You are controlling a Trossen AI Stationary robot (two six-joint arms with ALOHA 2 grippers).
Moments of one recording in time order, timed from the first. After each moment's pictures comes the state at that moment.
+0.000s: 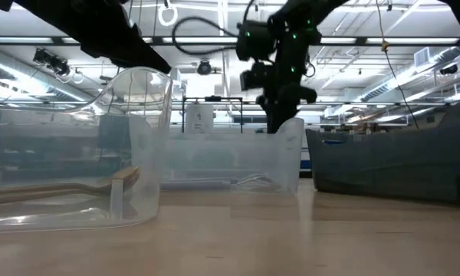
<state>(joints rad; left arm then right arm) -0.44 1.26 0.63 0.10 -0.56 -0.14 -0.22 1.85 1.42 -0.84 0.06 -0.41</state>
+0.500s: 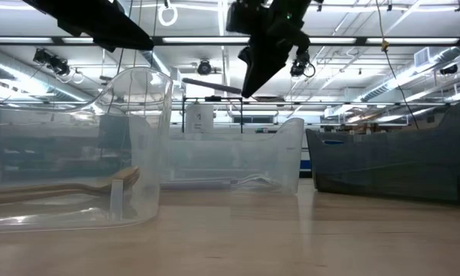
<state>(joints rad) -0.52 1.16 0.63 0.02 -0.60 -0.16 -0.04 1.79 1.54 -0.81 0.06 -0.35</state>
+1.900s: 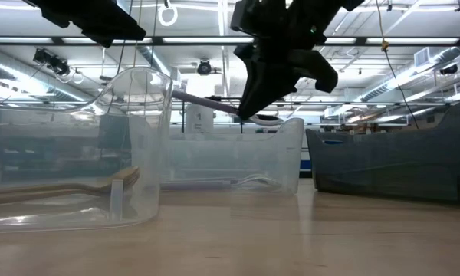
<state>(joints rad) -0.56 1.16 0.63 0.04 -0.57 -0.17 0.18 1.79 1.27 -0.45 0.29 -0.45</state>
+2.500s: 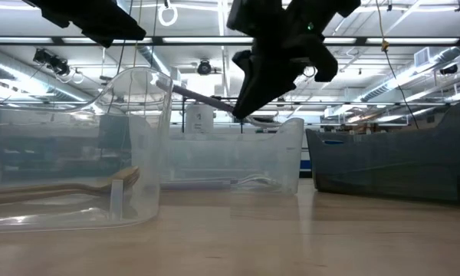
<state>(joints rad) -0.56 1.16 0.63 0.04 -0.57 -0.17 0.17 1.80 1.26 -0.40 0.15 -0.35</state>
